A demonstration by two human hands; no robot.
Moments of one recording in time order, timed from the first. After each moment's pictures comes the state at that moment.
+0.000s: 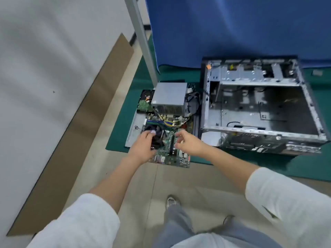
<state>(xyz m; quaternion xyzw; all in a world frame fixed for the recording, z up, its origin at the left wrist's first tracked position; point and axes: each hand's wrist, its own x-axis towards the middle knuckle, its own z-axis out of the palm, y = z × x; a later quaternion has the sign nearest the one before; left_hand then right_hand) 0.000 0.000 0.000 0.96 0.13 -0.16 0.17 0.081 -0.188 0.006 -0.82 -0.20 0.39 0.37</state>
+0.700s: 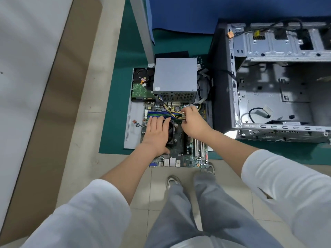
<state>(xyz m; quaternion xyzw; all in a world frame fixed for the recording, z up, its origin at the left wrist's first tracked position) 0.071 0.038 -0.062 0.97 -0.04 -0.25 -0.02 0.143 -0.103 -0.049 -0.90 -0.14 0.28 0.29</state>
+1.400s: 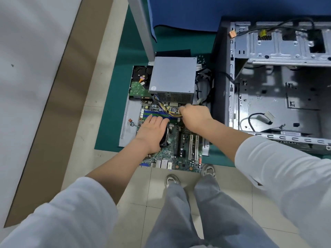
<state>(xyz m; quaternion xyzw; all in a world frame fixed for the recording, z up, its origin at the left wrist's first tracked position) 0.089 0.034 -0.053 0.96 -0.10 -0.24 -0.08 0.182 -0.115 -0.045 -0.93 -0.32 0.19 -0.02</state>
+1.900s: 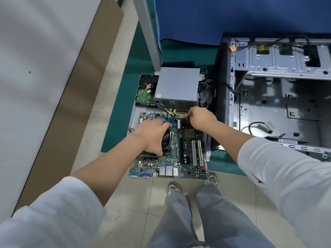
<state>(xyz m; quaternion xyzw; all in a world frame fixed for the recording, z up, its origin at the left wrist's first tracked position) 0.100 0.044 0.000 0.95 -0.11 -0.28 -0.04 0.201 -0.123 -0.038 -0.93 -0.19 0.30 0.14</state>
